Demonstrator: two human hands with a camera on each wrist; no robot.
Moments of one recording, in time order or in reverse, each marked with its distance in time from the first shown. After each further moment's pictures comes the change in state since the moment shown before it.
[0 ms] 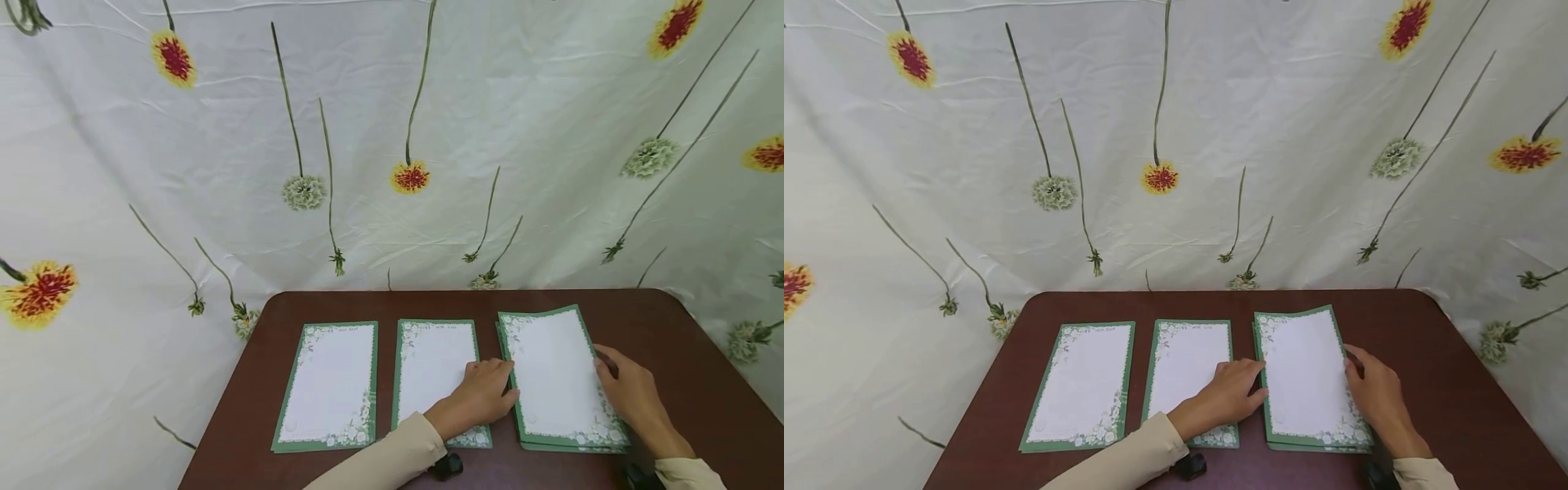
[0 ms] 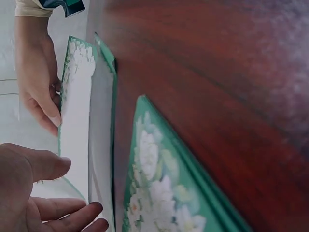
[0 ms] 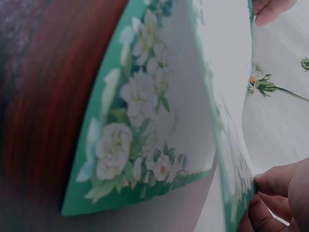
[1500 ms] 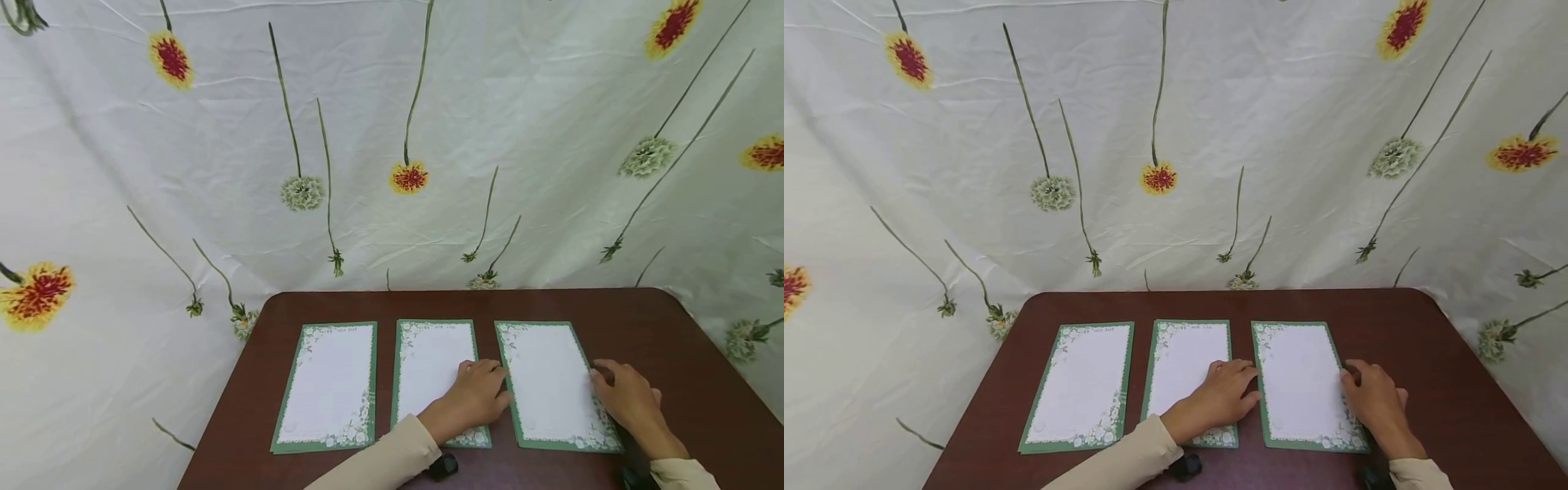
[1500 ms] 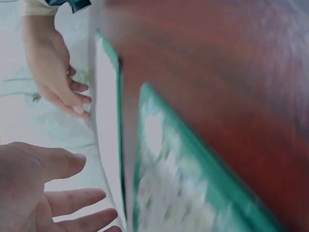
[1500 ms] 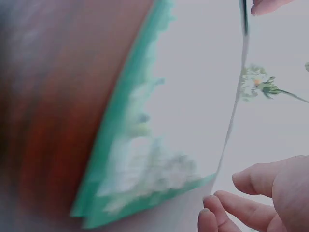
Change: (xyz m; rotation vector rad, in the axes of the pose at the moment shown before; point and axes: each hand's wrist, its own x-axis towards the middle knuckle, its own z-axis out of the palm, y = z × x) left_hand -0.009 -0.007 -0.001 0.118 0.038 0.032; right_hand 0.000 0.007 0.003 -0.077 -0.117 0.092
